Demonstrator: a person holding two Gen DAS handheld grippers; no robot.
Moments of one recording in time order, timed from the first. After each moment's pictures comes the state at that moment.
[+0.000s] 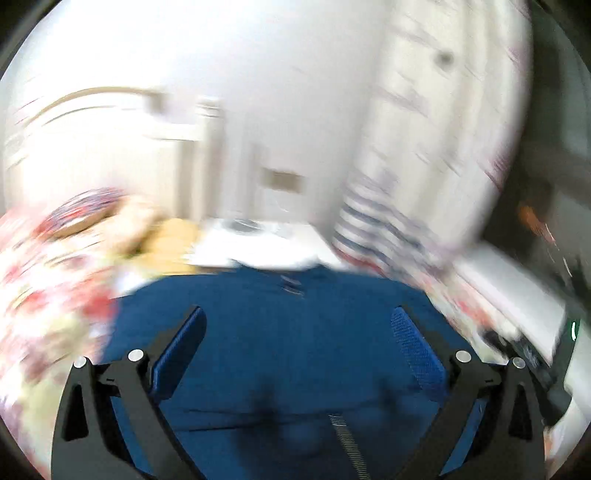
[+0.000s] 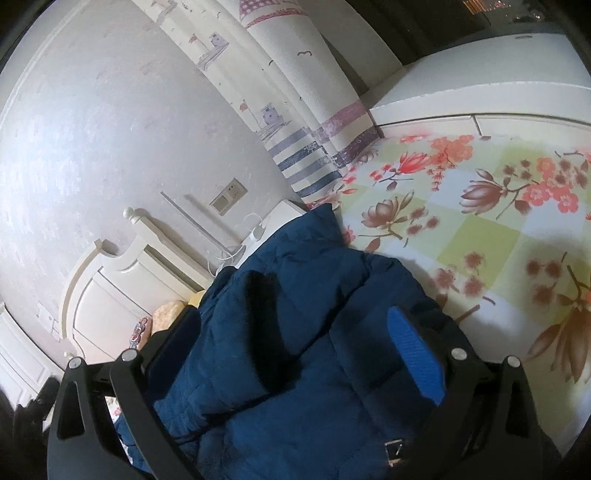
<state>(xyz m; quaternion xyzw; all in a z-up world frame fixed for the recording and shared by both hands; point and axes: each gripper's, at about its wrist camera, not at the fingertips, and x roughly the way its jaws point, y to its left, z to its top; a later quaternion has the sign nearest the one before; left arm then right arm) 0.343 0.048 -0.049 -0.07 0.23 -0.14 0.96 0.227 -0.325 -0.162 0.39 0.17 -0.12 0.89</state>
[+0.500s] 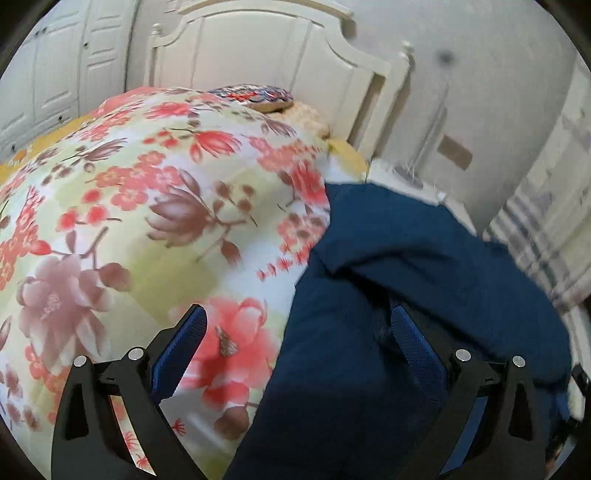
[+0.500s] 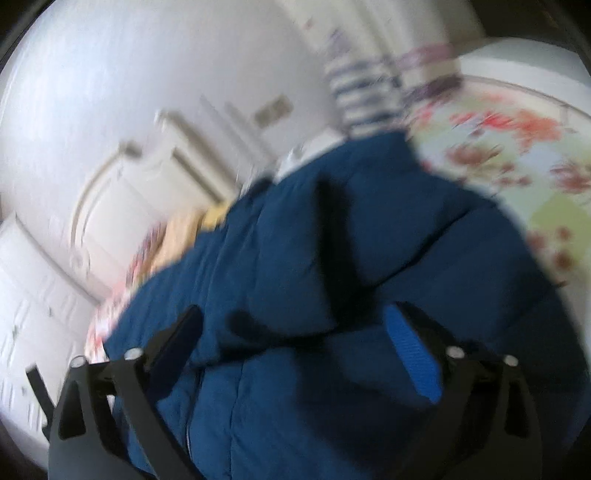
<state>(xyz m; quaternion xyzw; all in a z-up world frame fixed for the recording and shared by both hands) 0.356 0.160 -0.160 -0.15 0.37 0.06 0.92 0.282 -0.269 -0.172 0.29 0.31 -0.01 0.90</state>
